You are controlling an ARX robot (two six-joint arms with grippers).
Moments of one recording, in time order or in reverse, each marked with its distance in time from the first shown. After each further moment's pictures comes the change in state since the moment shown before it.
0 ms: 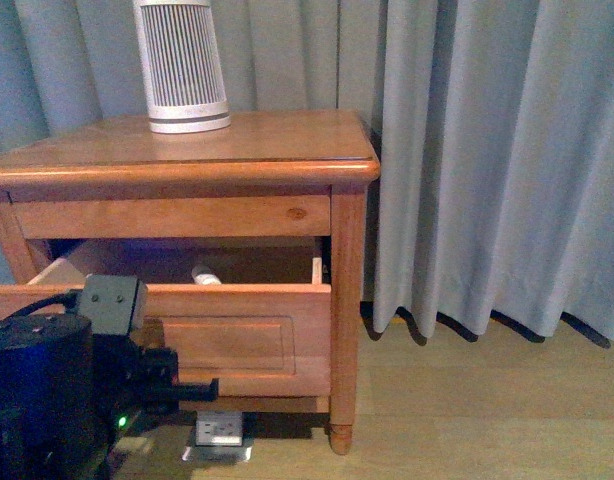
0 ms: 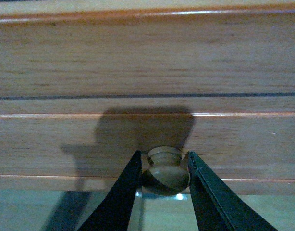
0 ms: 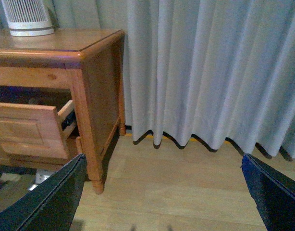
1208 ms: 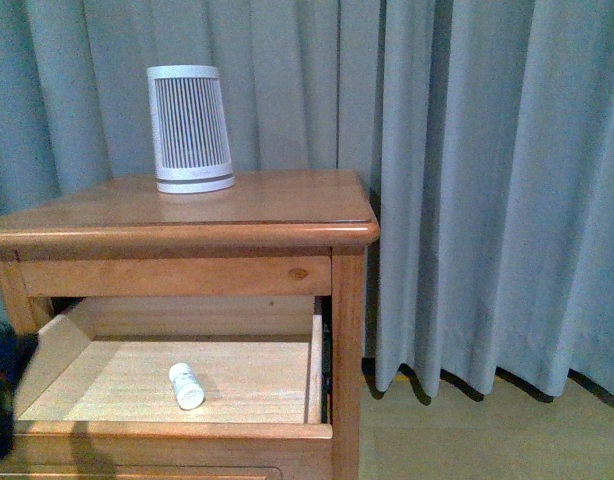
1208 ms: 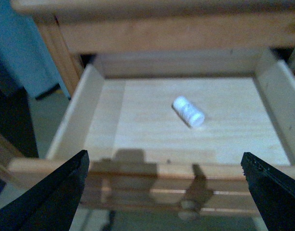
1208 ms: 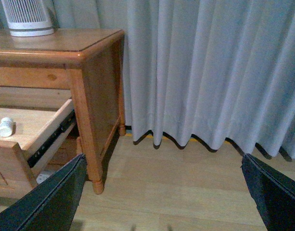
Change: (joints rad) left arm 0.044 -1.059 -0.407 -0.578 -0.003 0.032; right arm 0.000 0.000 0.000 0.000 0.000 0.000
